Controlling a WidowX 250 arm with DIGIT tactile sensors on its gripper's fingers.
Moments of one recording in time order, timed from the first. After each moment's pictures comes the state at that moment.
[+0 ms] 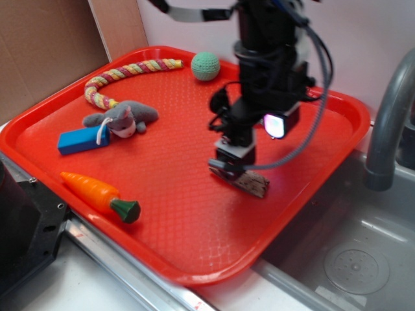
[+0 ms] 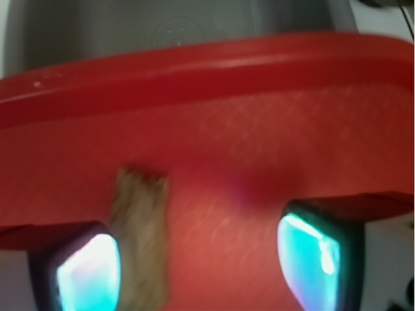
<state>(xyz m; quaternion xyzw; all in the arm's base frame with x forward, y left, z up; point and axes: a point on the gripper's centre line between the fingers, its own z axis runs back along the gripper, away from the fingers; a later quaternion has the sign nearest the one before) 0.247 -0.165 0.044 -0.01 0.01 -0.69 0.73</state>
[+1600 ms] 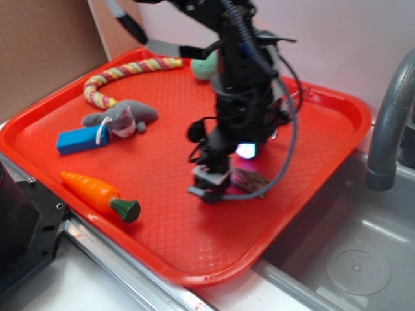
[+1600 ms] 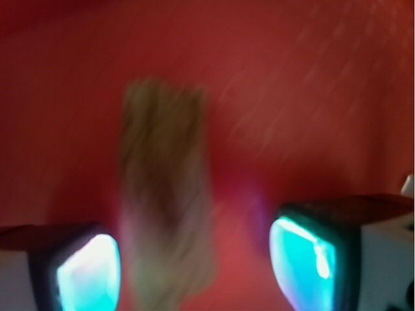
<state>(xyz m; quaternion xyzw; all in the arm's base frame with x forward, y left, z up) 0.233 -0.146 0.020 0.01 0.02 -0.65 0.76</state>
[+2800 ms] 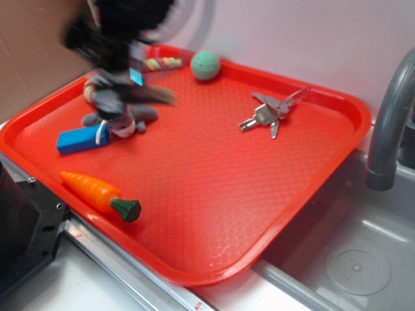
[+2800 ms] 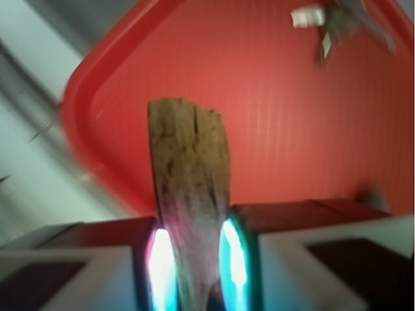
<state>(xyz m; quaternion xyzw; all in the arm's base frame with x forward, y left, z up) 0.139 -0.073 0.163 -0.03 0.05 -0.33 0.94</state>
